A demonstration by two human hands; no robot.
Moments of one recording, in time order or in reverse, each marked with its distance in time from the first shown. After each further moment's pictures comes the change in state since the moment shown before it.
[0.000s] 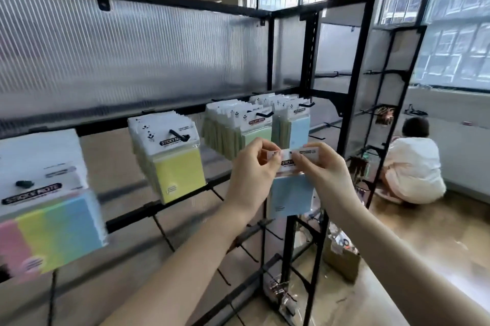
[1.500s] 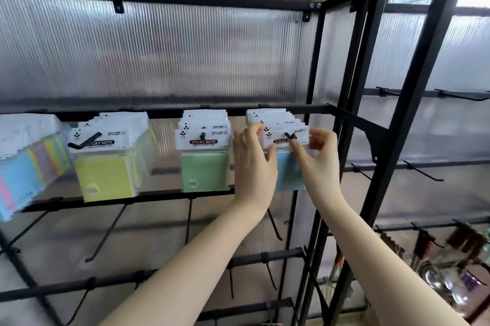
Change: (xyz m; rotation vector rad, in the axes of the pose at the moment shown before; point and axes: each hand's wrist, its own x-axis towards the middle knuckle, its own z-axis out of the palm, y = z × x) left_hand 0.141 -0.062 0.157 0.717 0.789 0.087; right_hand 0.212 0.108 -0.056 0.082 -0.152 -0.179
